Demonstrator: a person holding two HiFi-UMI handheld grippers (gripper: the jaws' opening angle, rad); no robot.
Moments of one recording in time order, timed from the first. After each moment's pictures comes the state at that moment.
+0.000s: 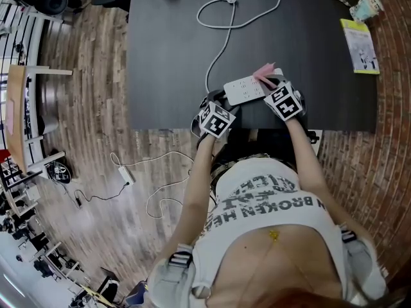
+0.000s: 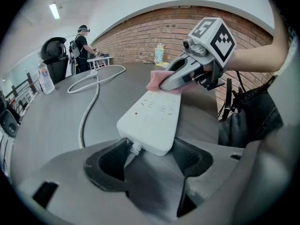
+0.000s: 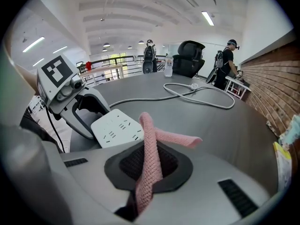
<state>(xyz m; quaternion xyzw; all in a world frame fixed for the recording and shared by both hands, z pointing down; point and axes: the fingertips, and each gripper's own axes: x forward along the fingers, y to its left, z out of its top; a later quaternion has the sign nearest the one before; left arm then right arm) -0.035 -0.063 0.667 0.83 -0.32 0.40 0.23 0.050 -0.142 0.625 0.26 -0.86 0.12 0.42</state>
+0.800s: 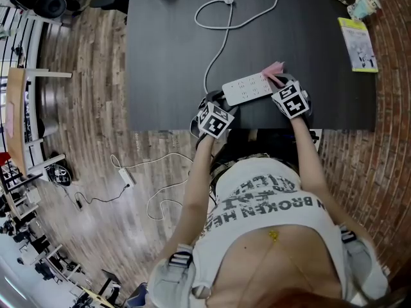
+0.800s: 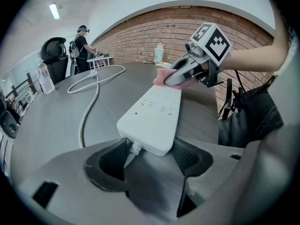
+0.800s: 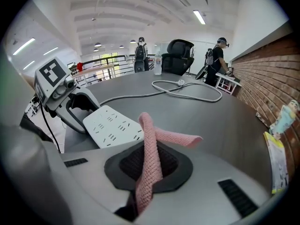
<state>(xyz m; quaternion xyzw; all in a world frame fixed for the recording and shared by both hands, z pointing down) -0.035 -0.063 0.667 0.83 -0.32 0.40 0.22 0.088 -0.155 0.625 0.30 -0.84 0.13 0.43</state>
